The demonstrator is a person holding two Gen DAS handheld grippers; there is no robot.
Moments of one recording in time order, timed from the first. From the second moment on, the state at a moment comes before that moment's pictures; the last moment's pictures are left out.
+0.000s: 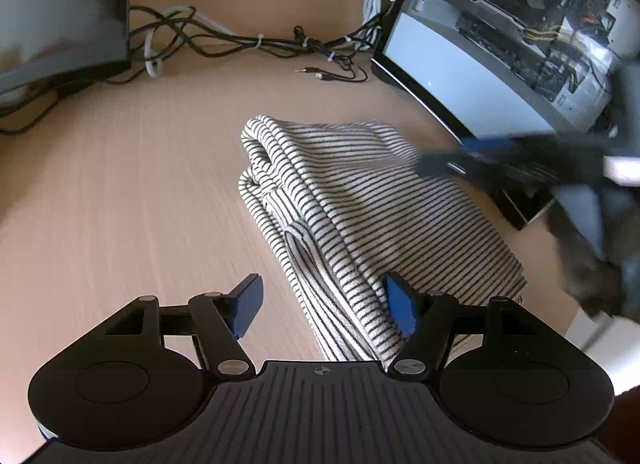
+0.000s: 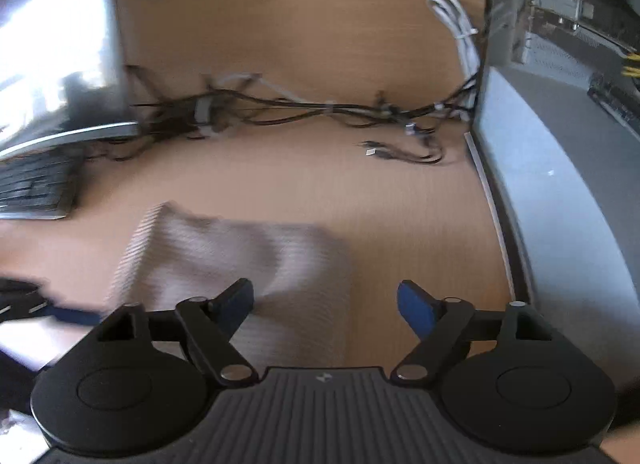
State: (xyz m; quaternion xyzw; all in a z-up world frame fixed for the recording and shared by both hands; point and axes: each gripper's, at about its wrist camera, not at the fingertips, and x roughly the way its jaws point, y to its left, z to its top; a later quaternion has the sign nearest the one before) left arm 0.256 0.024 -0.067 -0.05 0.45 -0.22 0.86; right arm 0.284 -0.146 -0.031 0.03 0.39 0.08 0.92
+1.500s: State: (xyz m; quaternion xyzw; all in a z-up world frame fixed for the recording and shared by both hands) left arm 0.319 0.044 -0.047 -0.15 0.44 -0.22 0.86; right arm 0.233 -0.053 -0.063 -0.11 0.37 0.11 0.92
